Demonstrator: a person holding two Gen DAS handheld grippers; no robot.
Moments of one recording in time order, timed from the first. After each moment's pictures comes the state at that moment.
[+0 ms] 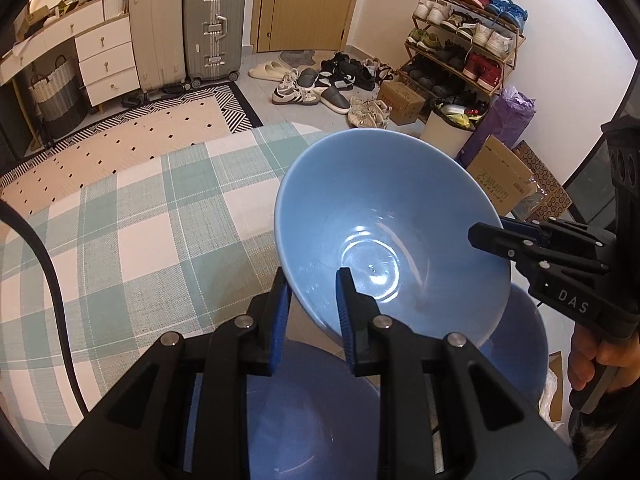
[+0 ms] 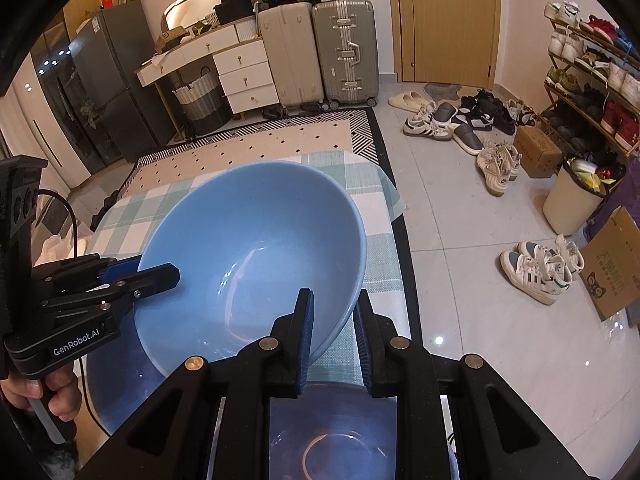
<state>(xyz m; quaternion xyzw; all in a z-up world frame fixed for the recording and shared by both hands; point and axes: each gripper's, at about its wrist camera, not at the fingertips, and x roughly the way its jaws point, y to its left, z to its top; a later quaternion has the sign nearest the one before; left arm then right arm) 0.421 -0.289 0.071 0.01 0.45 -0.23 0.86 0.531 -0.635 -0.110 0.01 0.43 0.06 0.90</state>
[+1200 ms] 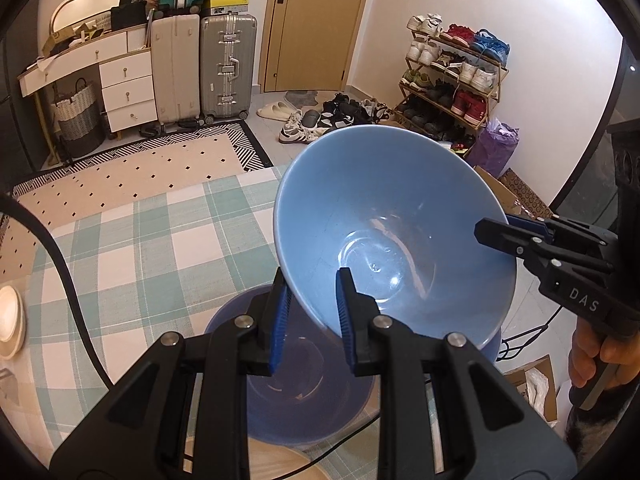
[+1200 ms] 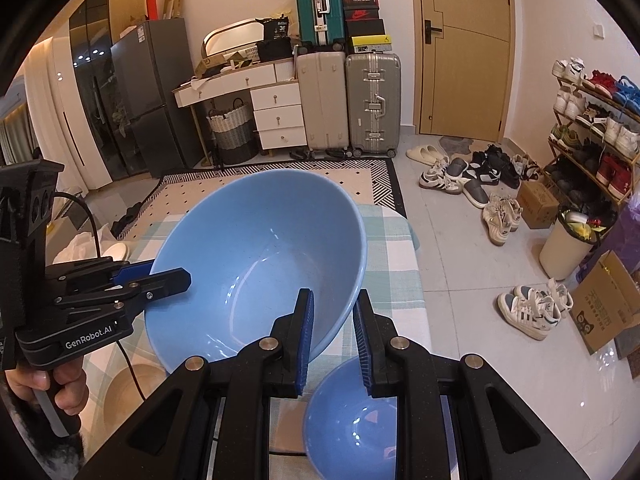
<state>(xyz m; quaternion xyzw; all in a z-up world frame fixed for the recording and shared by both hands) 0.269 -0.217 0.187 -0.01 0.38 -0.22 0.90 0.422 -0.567 -0.016 -0.02 0.36 0.08 0.93</state>
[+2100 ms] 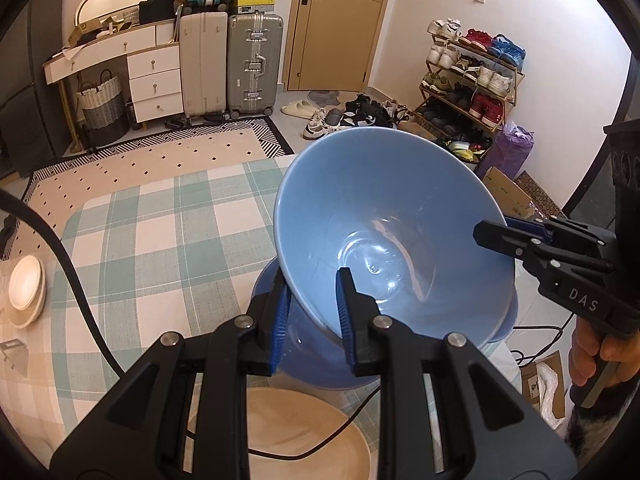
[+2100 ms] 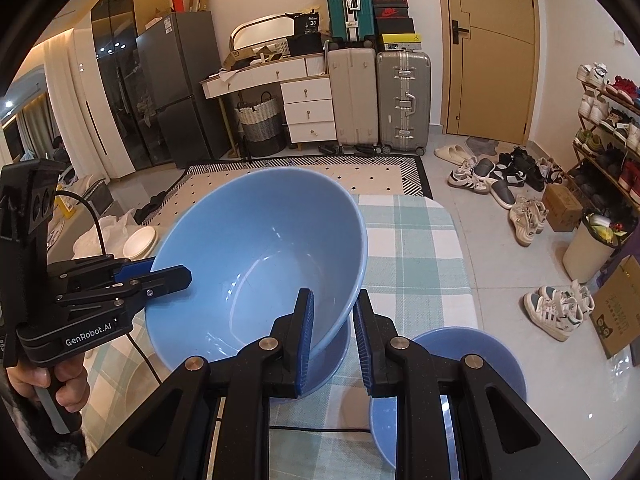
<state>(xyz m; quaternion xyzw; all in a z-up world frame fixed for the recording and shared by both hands) 0.202 -0.160 0.186 -0.01 0.39 -0.18 0.90 0.393 -0.503 -0.037 -0.03 0.36 0.13 0.92</state>
